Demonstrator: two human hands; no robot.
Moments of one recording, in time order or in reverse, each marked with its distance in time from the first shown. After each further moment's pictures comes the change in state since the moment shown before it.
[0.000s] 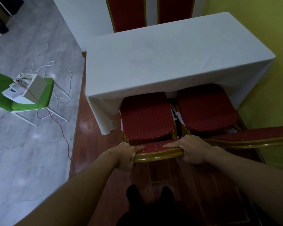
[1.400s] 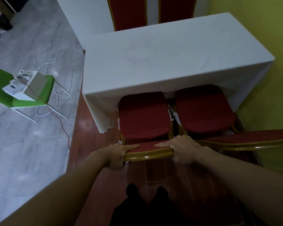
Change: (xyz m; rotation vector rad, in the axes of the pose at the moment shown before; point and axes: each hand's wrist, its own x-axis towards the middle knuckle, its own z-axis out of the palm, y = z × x) left_hand 0.007 -0.003 0.009 -0.215 -0.019 -0.069; right_hand 0.004 0.013 0.007 -0.016 -0.002 -0.023
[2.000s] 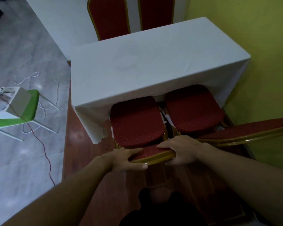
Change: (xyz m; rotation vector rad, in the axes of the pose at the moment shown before) left_hand 0.013 0.010 -0.016 -0.054 -0.062 0.109; right_hand -0.004 0.011 -0.007 -0.058 -0.011 -0.018
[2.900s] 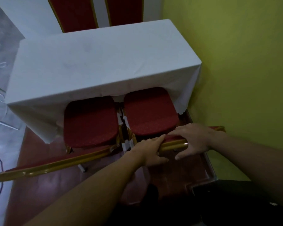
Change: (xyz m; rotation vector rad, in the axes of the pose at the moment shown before) left_hand 0.207 0.346 0.053 0.116 0.213 0.197; right_hand -0.223 0.262 -0.063 -0.183 -0.084 0.120
